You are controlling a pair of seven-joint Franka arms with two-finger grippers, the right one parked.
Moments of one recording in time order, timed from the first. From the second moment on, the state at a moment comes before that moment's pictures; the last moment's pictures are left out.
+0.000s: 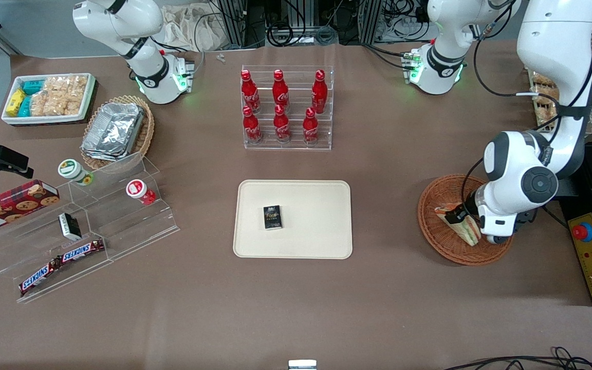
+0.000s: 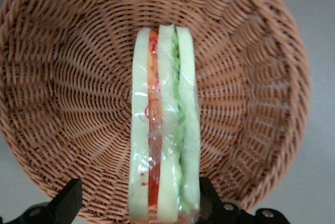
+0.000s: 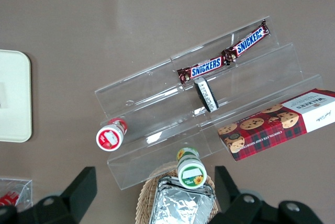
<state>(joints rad) 0.00 0.37 -0.08 -2.01 0.06 2.22 -0.79</state>
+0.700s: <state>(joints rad) 0.00 0.43 -0.08 -1.94 0.11 2.28 -1.00</state>
